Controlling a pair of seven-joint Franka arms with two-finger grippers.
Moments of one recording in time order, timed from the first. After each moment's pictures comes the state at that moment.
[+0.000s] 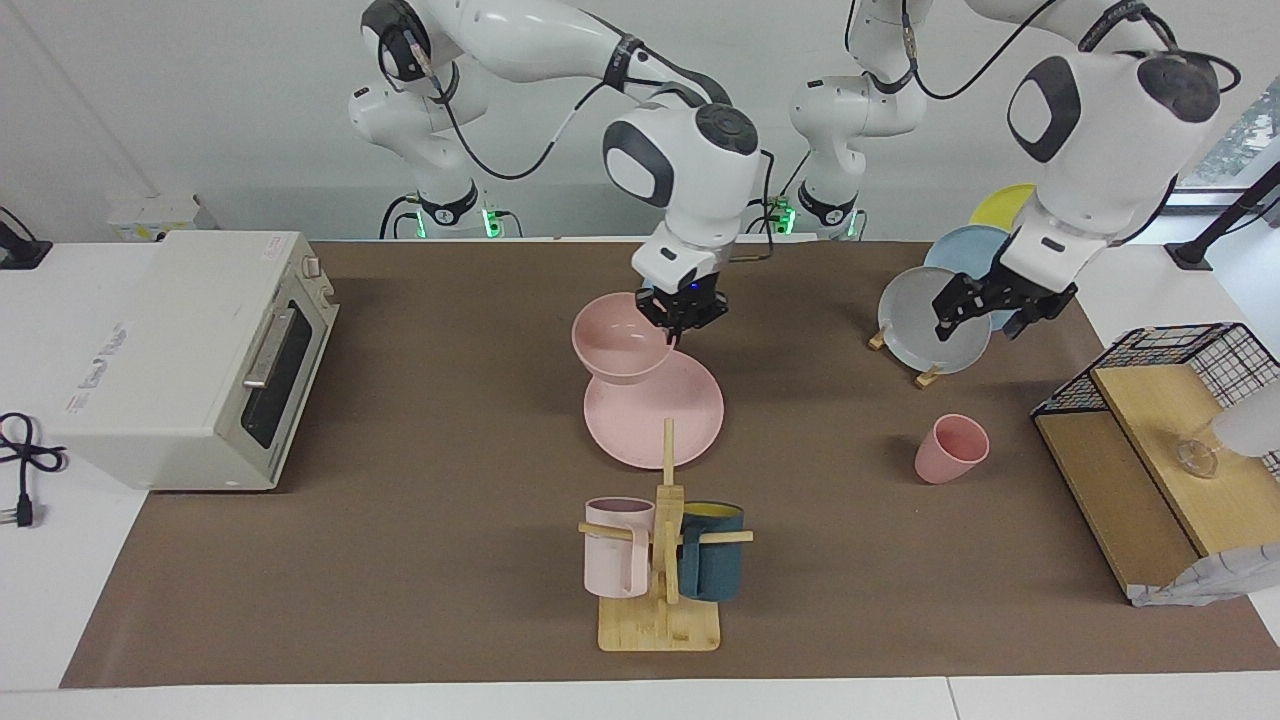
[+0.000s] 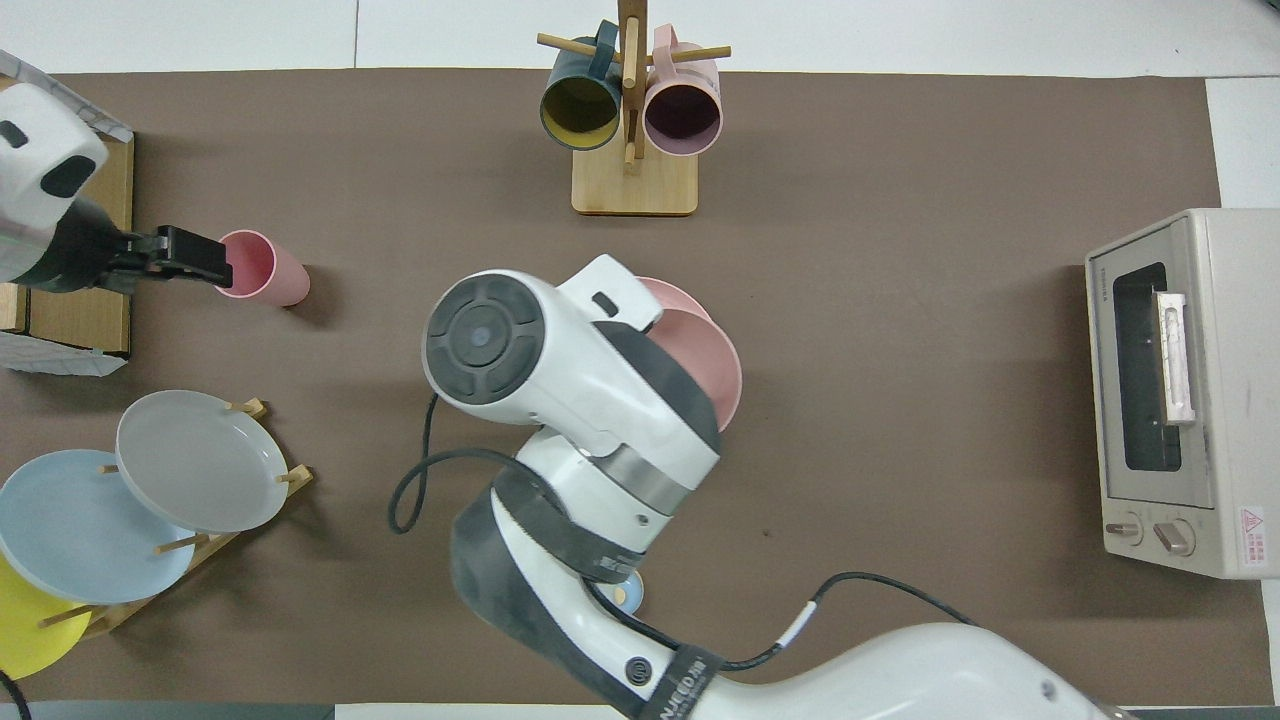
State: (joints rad) left arm -0.06 0.13 -0.02 -1.67 -0.06 1.81 -0.03; right arm 0.52 0.54 0.34 -1.32 -0.27 1.77 0.91
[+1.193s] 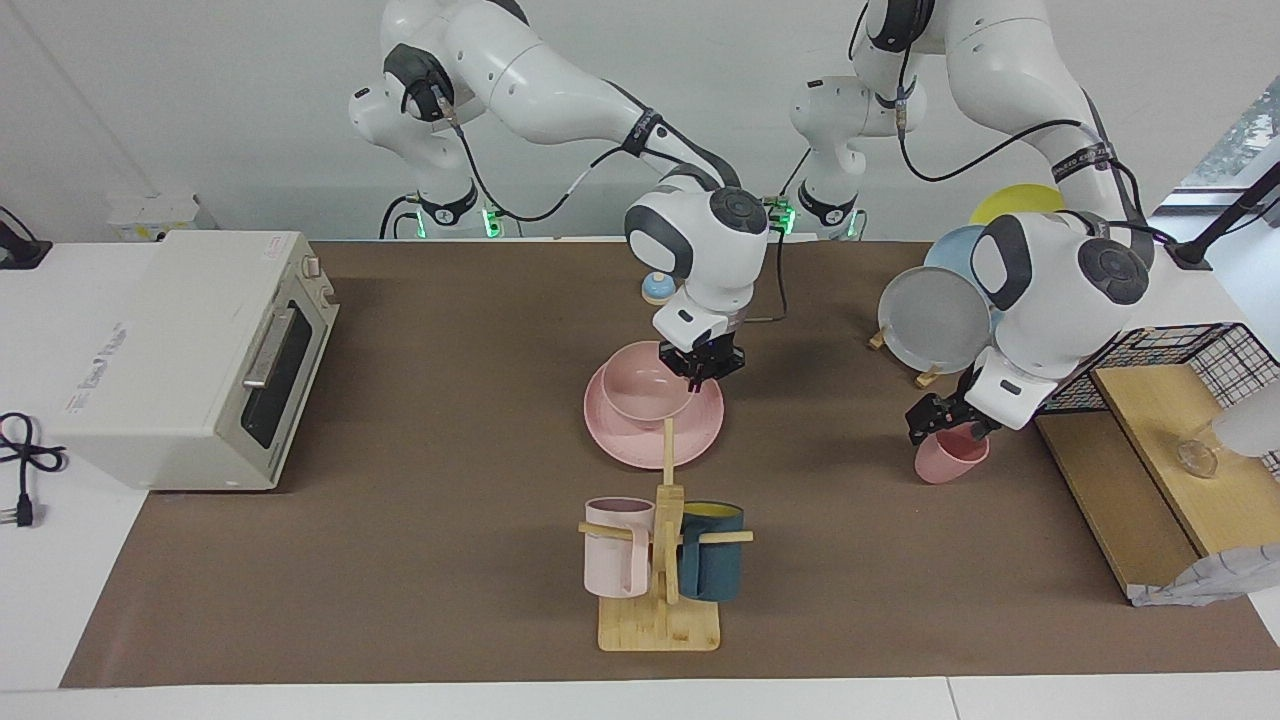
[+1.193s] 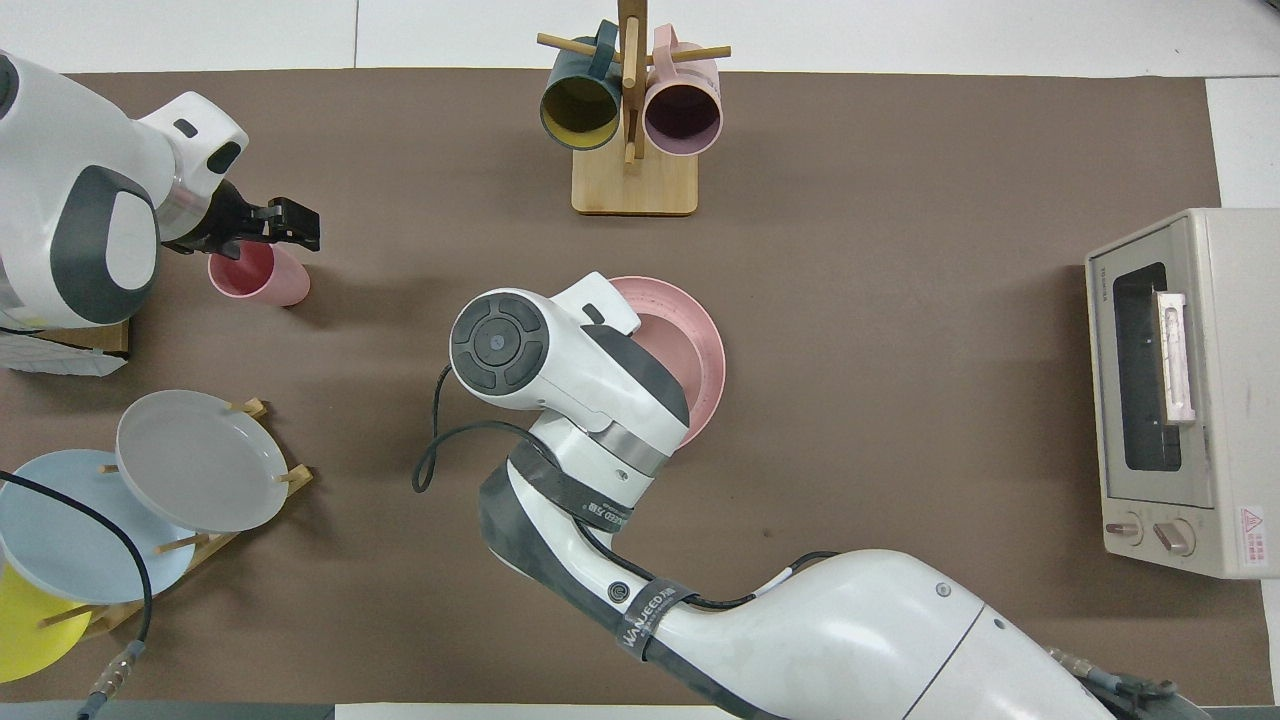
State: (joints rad) left arm -0.06 0.38 -0.02 -1.65 -0.06 2.05 -0.06; right arm 0.49 0.62 0.34 -1.42 -0.30 1.99 0.99
